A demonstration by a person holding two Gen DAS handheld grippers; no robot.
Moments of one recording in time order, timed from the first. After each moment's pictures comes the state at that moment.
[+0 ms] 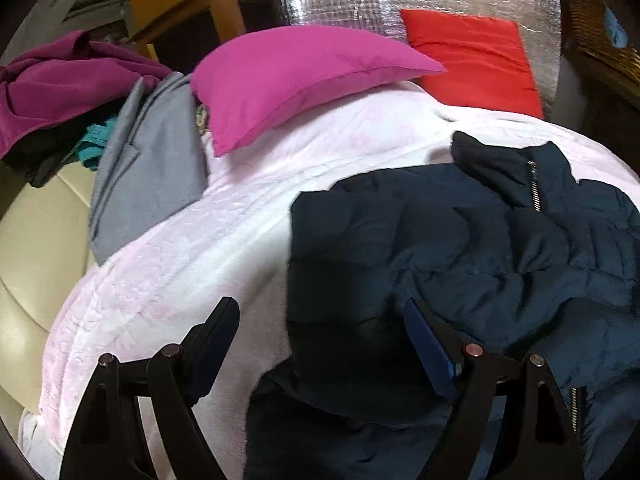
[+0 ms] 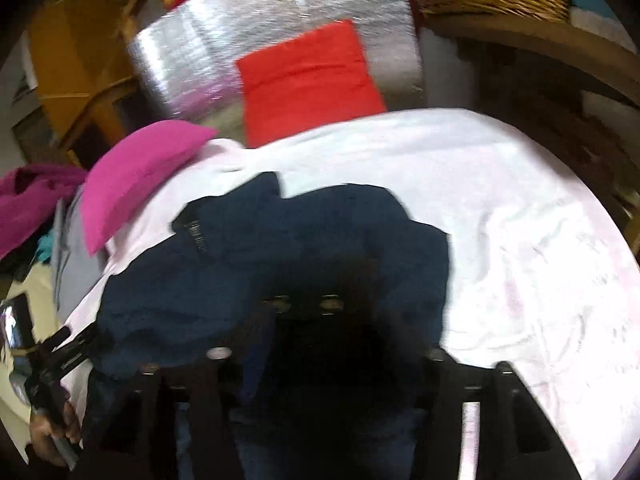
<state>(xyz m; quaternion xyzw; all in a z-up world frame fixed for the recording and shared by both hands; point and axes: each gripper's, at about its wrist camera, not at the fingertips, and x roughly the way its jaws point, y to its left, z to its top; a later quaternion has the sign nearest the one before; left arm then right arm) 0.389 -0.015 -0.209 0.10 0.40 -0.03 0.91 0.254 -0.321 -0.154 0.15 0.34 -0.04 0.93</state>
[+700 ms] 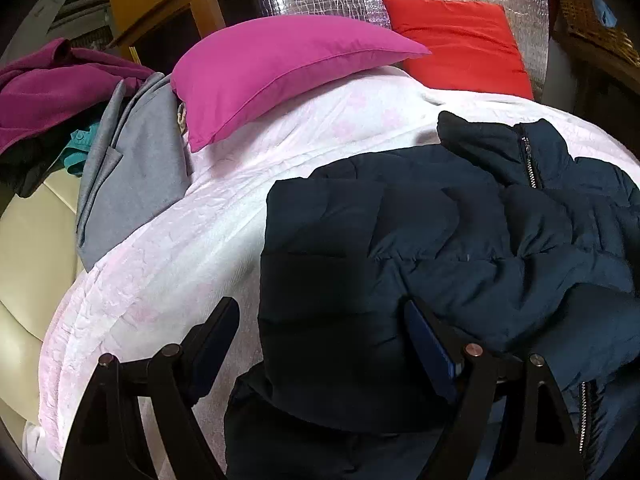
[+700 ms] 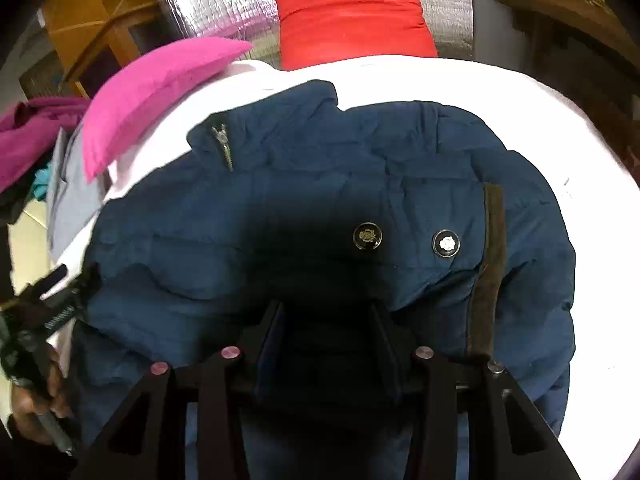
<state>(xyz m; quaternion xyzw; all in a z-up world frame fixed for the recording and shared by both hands) 0.391 -0.029 -0.225 0.13 0.41 -0.04 0.90 0.289 -0.272 -0.201 0.14 0.43 0.00 0.89</state>
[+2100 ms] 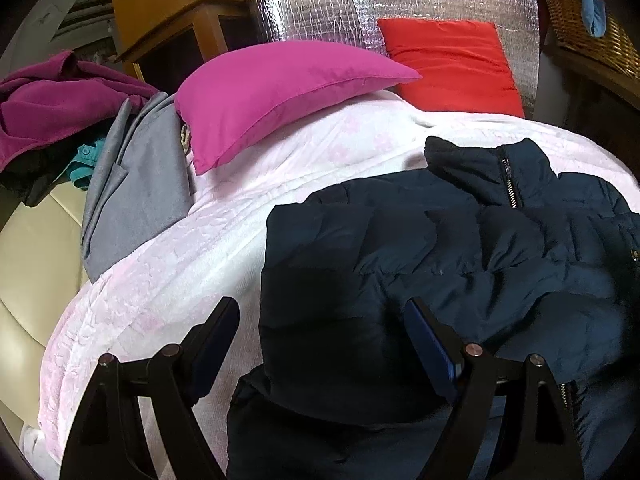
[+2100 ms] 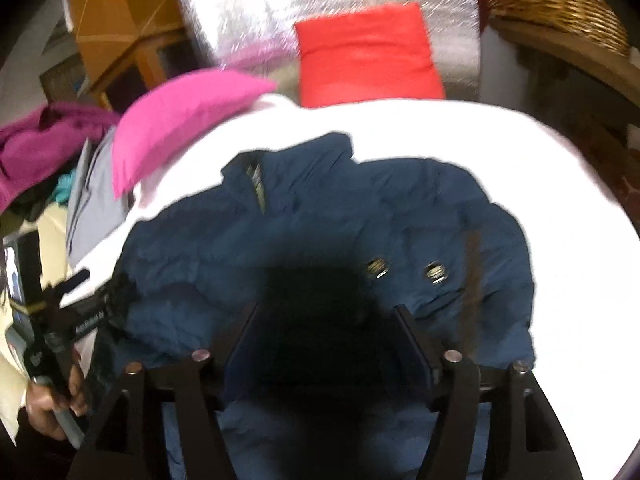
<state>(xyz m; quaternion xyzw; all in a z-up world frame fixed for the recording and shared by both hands) 0.376 -0.032 -0.205 0.12 0.38 -0.05 0.92 0.261 -0.276 -0.157 0.12 0.37 -0.01 0.92</state>
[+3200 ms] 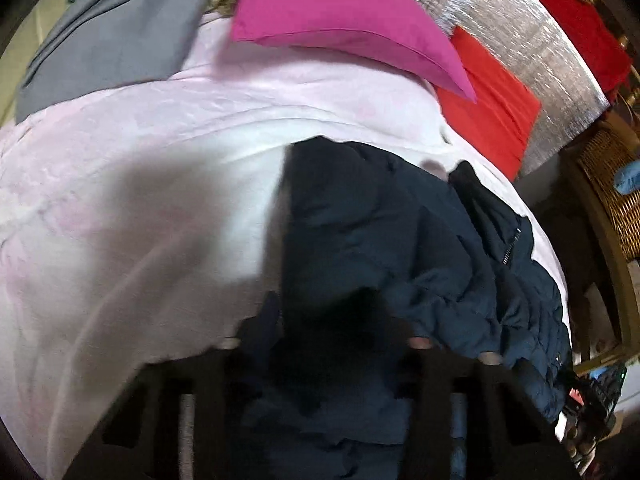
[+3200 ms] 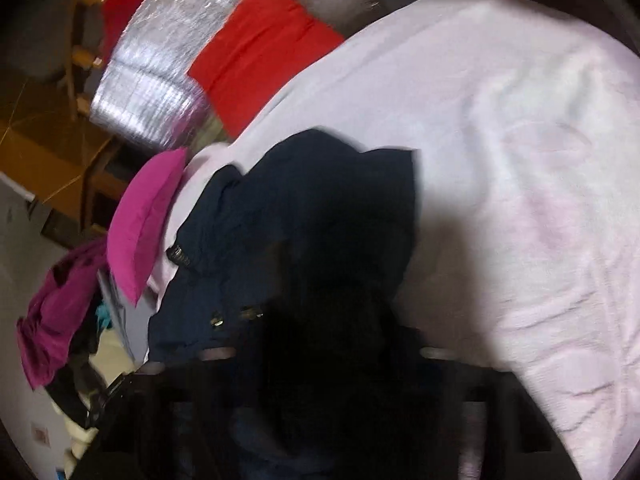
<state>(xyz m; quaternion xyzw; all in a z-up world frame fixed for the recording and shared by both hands) 0.438 0.051 -0.242 -0.16 0.50 -0.12 0.85 0.289 -0.405 -0.233 0.36 0.38 0.01 0.85</state>
